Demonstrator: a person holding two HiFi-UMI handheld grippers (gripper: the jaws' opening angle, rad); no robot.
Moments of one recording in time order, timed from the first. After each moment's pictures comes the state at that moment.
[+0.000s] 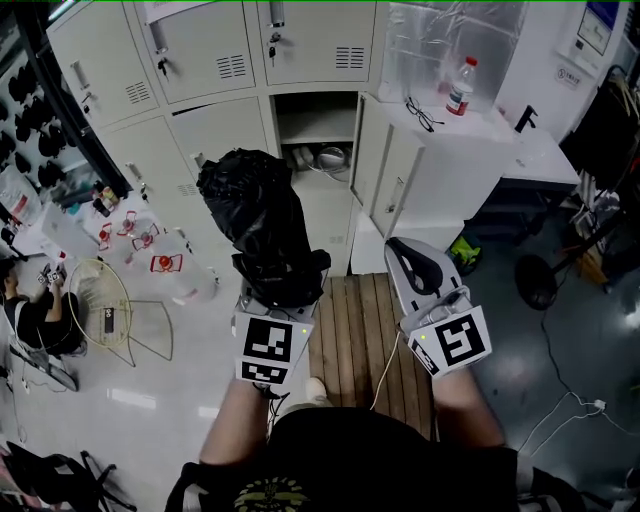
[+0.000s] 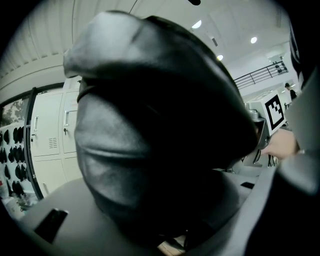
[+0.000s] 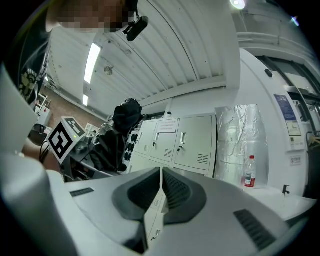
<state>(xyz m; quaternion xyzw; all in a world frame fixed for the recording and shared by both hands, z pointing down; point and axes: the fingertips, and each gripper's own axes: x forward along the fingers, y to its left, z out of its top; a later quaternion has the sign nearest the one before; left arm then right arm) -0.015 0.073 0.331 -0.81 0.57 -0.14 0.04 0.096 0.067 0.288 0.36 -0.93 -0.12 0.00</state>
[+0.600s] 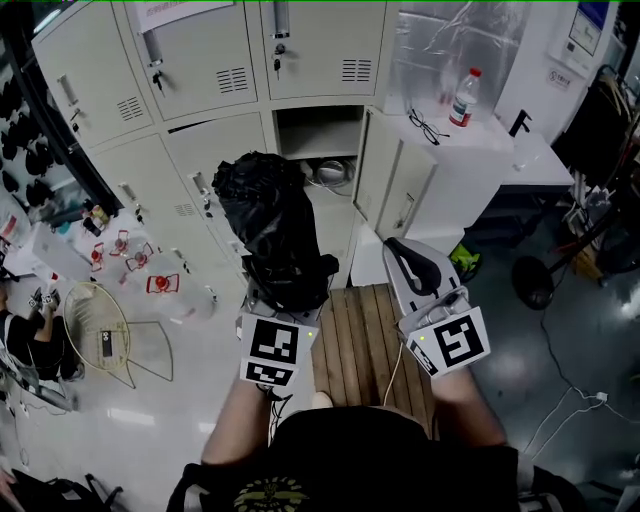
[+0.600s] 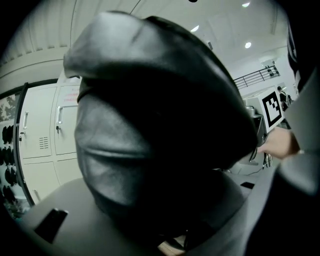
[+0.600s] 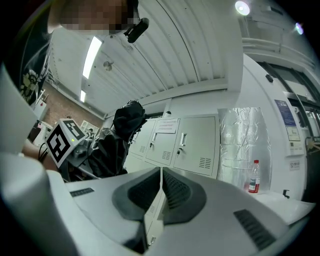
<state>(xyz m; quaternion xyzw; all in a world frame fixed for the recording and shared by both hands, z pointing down) -0.054 0.031 0.333 -0.83 0.53 -0.14 0.05 0.045 0.032 0.279 0.38 -0.91 -0.14 0.00</state>
